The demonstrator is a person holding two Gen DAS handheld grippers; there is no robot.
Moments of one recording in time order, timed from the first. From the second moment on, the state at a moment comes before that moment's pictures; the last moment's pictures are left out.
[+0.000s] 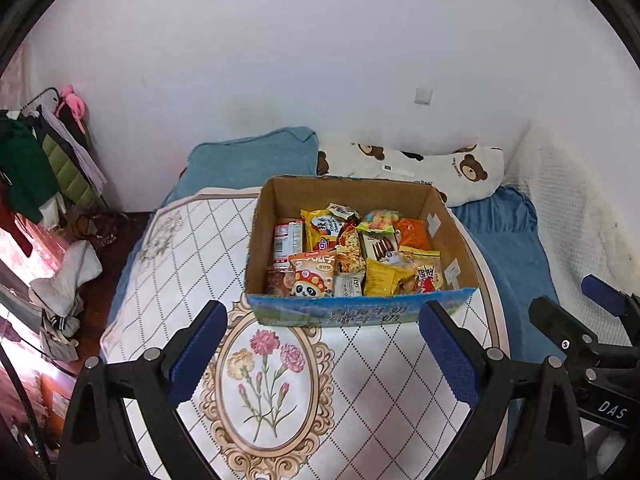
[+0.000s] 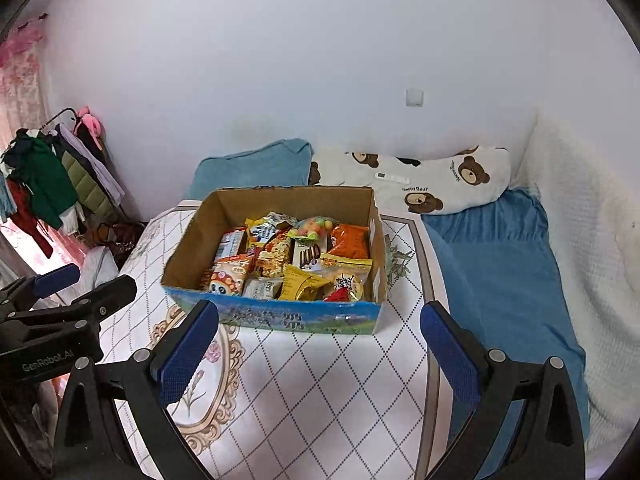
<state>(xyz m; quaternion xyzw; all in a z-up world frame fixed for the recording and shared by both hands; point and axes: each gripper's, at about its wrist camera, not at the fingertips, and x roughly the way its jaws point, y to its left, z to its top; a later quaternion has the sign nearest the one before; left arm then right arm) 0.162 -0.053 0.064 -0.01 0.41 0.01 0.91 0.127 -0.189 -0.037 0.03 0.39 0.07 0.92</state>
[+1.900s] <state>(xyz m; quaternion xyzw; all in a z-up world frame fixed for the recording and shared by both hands) 0.232 -0.035 0.002 0.00 0.45 0.06 0.89 0.215 -0.184 -0.113 0.03 0.42 0.04 0.91</state>
